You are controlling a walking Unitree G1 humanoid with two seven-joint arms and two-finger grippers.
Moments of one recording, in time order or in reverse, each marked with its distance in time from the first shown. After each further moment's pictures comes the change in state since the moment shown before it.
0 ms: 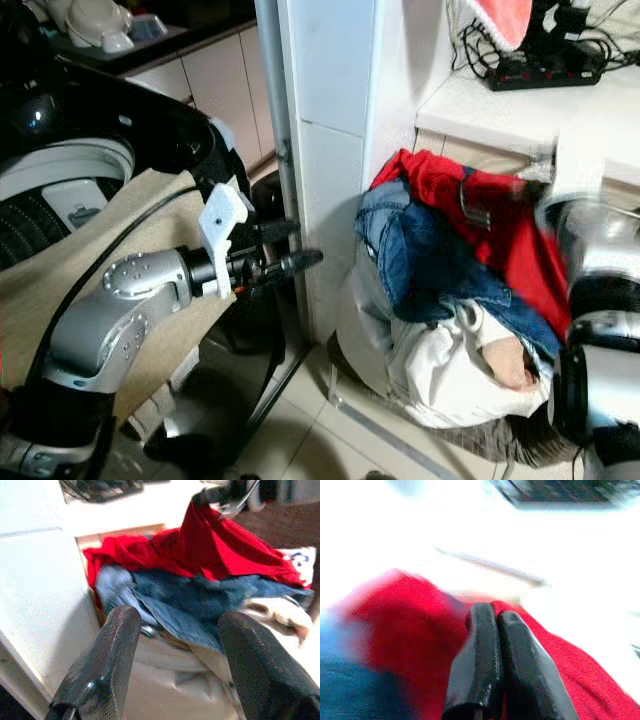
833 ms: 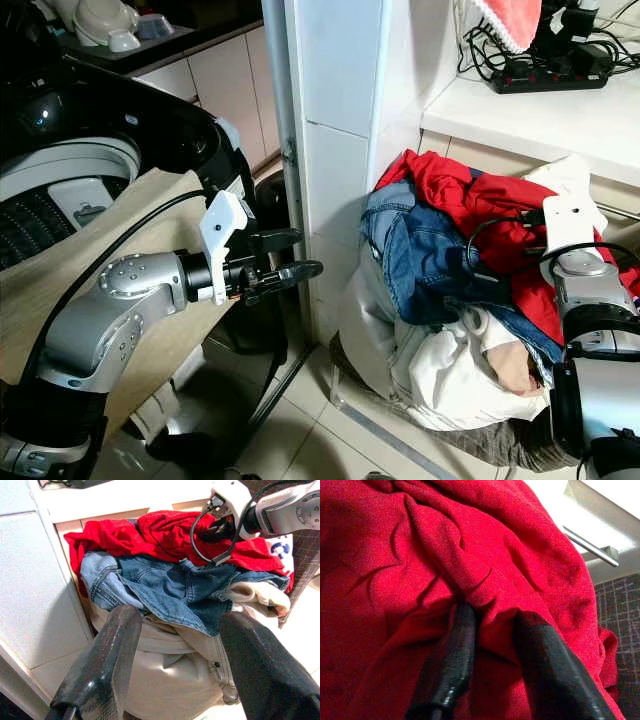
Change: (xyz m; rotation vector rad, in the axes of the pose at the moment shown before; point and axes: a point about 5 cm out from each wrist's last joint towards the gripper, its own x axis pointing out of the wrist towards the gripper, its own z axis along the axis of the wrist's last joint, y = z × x) left arm -0.004 -0.004 -0.006 -0.006 0.067 -0.100; right arm -0.016 -0.035 -0.100 -0.280 0.404 -0.355
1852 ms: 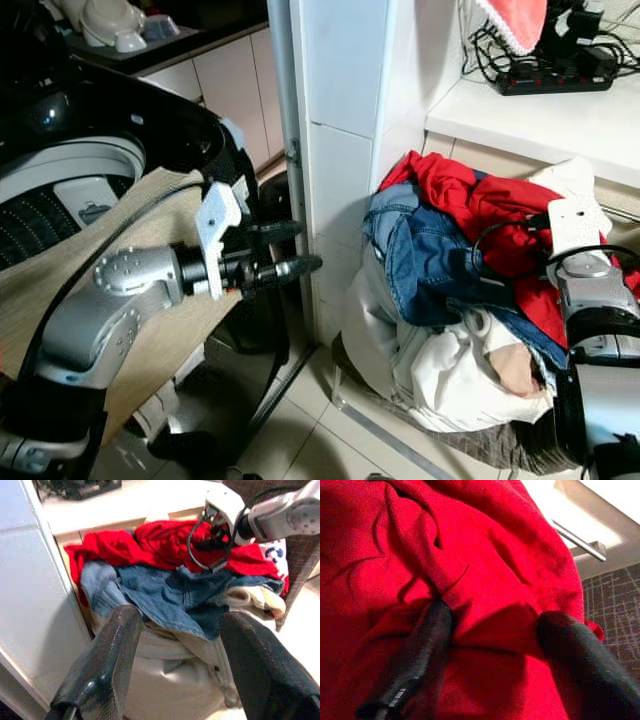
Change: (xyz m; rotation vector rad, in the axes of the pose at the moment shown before) left arm -0.003 0.001 0.002 0.021 -0.022 -0.028; right arm -0.001 -0.005 -0.004 -0.015 0.027 -0.046
